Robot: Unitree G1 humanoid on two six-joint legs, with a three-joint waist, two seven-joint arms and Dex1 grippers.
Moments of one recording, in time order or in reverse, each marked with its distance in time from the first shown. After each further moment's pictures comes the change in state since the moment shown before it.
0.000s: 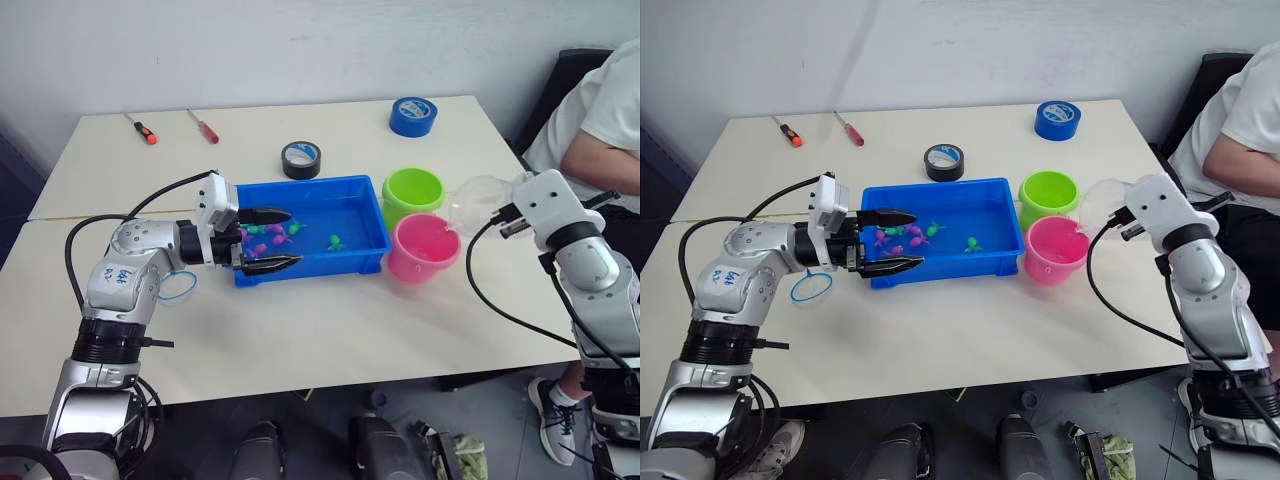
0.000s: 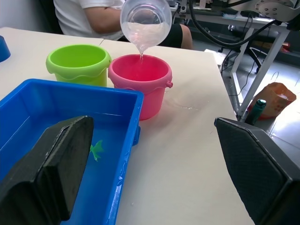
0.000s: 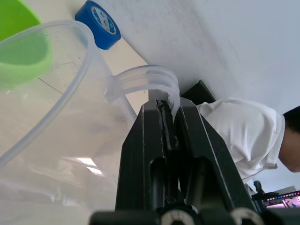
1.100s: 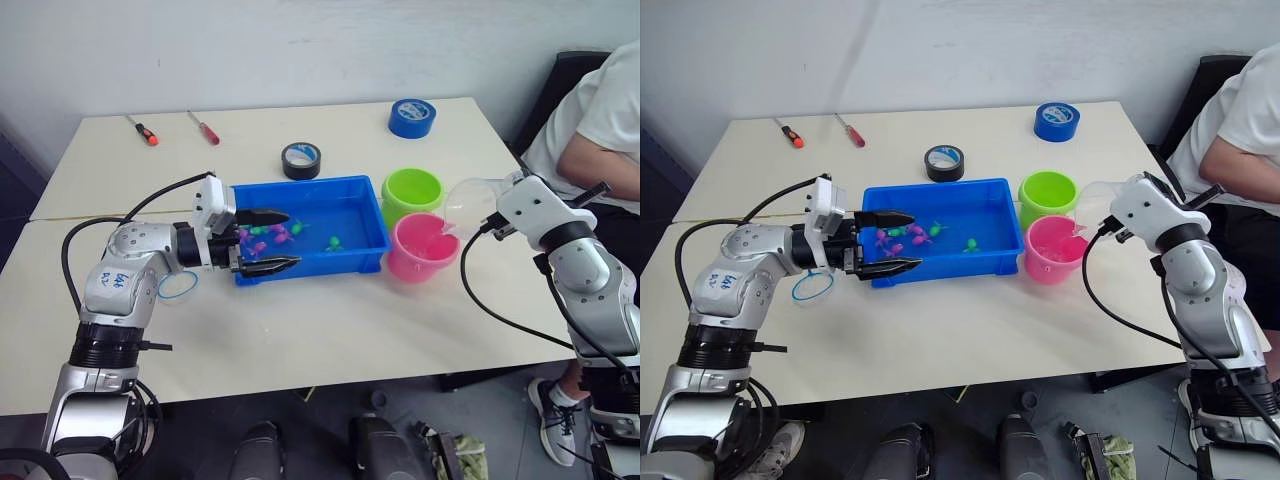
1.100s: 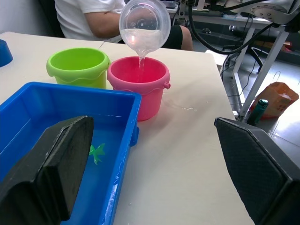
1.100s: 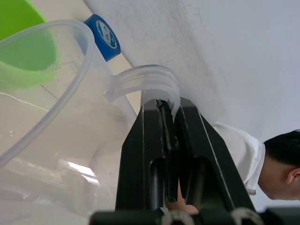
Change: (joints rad) left arm 0.018 0.000 0.007 -0.020 0.000 0.000 0.001; right arm -0.002 0.000 0.017 0.034 -0.094 -0.110 0.012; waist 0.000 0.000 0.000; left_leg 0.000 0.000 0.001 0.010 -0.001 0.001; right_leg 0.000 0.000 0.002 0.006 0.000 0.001
